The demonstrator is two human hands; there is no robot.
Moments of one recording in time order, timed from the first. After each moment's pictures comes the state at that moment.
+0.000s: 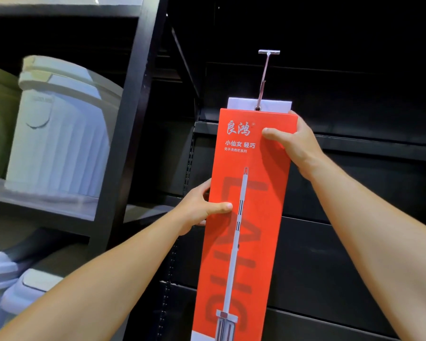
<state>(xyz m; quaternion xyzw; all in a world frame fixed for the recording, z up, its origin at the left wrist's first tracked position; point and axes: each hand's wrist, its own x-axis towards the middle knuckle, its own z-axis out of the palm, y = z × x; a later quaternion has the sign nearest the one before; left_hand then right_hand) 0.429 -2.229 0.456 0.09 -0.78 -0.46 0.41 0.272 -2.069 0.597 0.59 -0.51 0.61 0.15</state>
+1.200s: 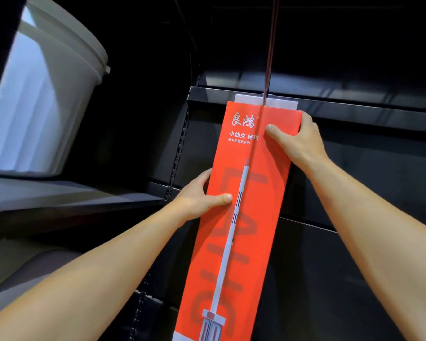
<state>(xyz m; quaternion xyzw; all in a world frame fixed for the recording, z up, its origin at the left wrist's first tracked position) 0.295 -2.339 0.447 0.18 -0.78 -0.37 0.47 0.124 -2.207 0.587 0.53 -0.59 0.58 0.21</state>
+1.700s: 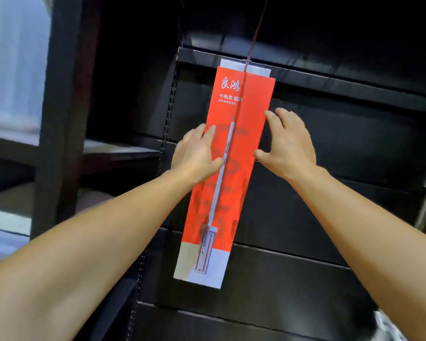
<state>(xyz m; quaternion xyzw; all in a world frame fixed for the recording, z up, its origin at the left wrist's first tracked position) 0.356 -2.251 0.437 0.26 -0.83 -0.03 0.49 0.232 -2.096 0.489 0.46 -0.75 0.20 0.43</state>
